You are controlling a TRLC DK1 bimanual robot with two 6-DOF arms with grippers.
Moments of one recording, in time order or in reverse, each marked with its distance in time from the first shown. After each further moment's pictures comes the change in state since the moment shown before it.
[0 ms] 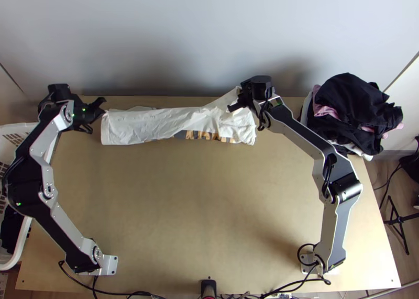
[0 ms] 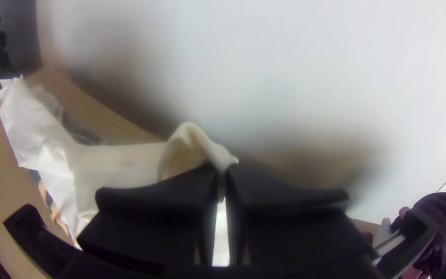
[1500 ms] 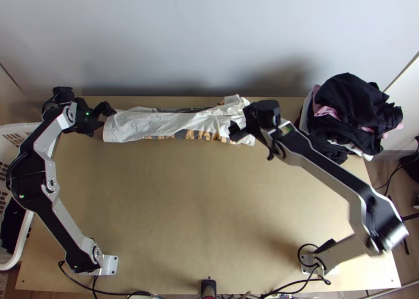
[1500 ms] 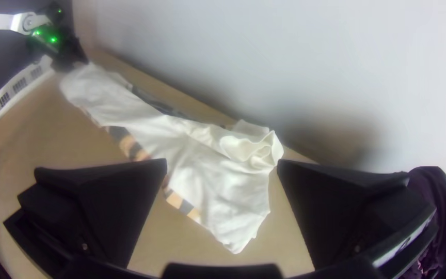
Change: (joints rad) left arm 0.010 0.067 0.018 -0.066 0.099 0.099; right arm 0.144 -0.451 -0.423 -0.097 -0.003 0.055
